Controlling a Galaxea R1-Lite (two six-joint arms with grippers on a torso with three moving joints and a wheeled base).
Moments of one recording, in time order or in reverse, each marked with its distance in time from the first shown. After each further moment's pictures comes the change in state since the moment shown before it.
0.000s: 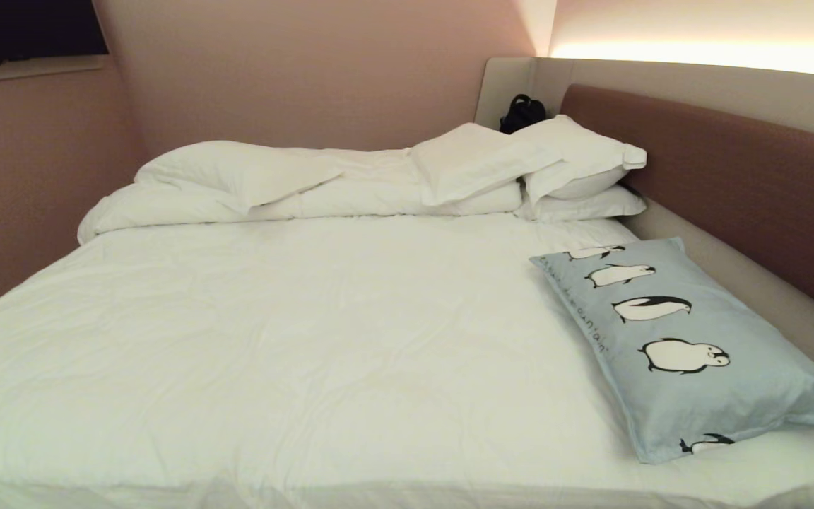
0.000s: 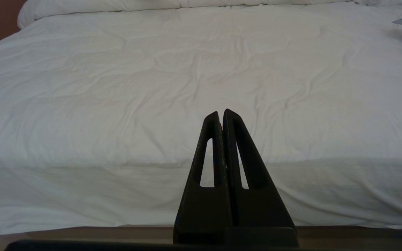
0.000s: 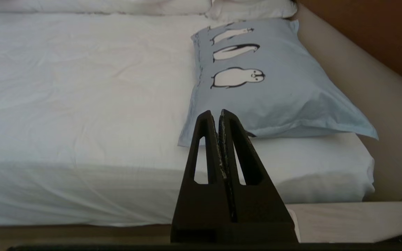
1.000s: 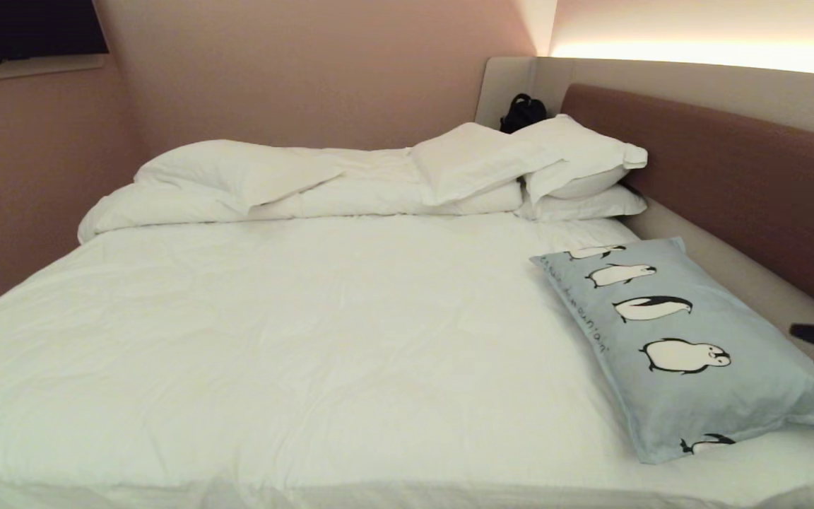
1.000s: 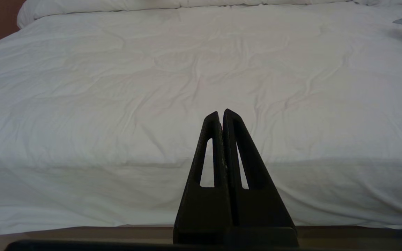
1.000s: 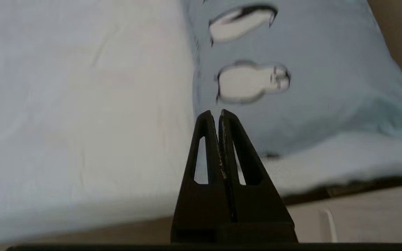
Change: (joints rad) left arm 0.000 0.000 0.000 0.000 0.000 -0.001; right arm -0.069 1.137 -0.456 -0.265 0.005 0.201
